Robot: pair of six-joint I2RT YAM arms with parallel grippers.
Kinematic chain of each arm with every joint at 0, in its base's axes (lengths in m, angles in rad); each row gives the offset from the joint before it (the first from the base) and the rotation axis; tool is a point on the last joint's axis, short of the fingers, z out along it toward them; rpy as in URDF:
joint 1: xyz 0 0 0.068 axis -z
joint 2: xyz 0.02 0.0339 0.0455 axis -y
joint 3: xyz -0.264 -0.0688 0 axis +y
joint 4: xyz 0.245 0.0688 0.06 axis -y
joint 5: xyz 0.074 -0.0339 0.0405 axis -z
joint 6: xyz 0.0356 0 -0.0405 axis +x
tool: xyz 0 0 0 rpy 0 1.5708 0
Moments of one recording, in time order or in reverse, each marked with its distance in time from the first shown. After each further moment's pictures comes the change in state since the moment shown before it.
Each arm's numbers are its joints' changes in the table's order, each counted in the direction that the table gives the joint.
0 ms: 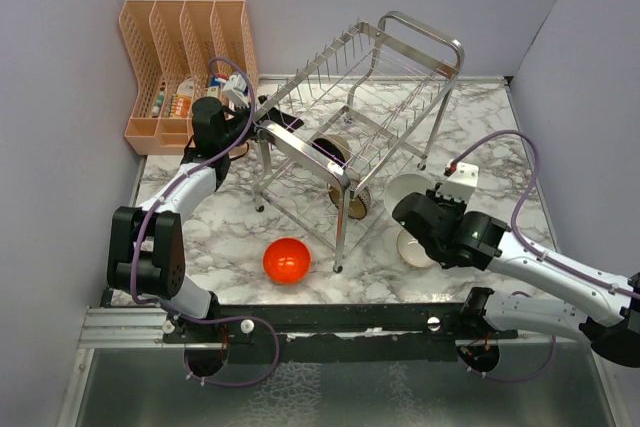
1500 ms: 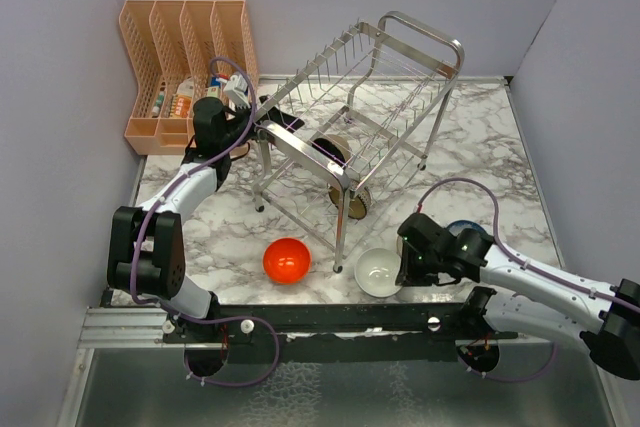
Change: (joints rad) left arm 0.008 0.000 0.000 -0.006 -0.014 0.010; right arm 0.097 0.037 0.316 0.148 -1.018 -0.052
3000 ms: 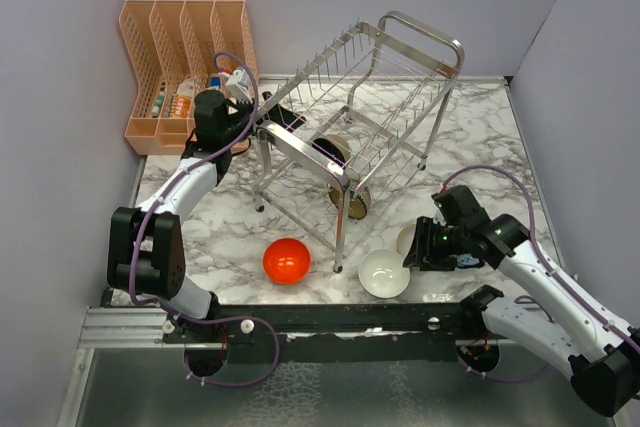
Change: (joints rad) left arm 0.012 0.000 -0.064 -0.091 -0.003 0.041; right arm 0.360 0.105 -0.132 -0.167 -0.227 -0.271
